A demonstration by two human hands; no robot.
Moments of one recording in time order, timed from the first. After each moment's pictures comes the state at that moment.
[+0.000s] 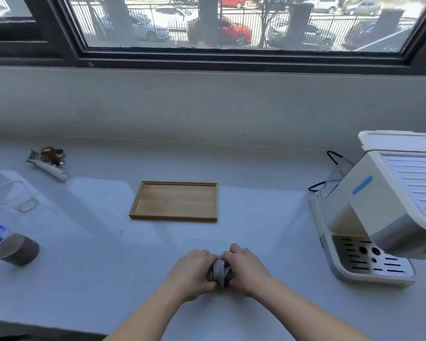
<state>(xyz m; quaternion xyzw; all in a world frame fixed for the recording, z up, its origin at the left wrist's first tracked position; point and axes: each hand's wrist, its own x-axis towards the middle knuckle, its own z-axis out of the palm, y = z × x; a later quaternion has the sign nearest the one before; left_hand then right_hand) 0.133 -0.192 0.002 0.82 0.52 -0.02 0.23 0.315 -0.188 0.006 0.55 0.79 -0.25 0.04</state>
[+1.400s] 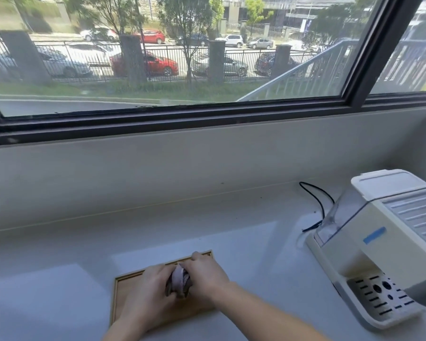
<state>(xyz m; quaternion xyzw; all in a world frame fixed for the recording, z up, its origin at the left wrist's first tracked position) 0.023 0.025 0.016 0.84 0.49 0.14 0.21 0.198 0.004 0.051 0.63 0.74 -0.22 -0.02</state>
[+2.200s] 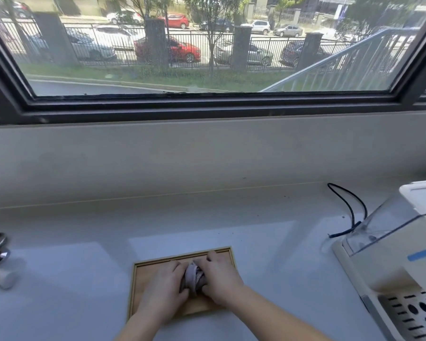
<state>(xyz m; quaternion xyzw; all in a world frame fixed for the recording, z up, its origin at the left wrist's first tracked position) 0.011 0.020 -0.008 0.81 0.54 0.08 0.20 0.188 0.012 0.016 0.64 0.73 -0.25 0.00</state>
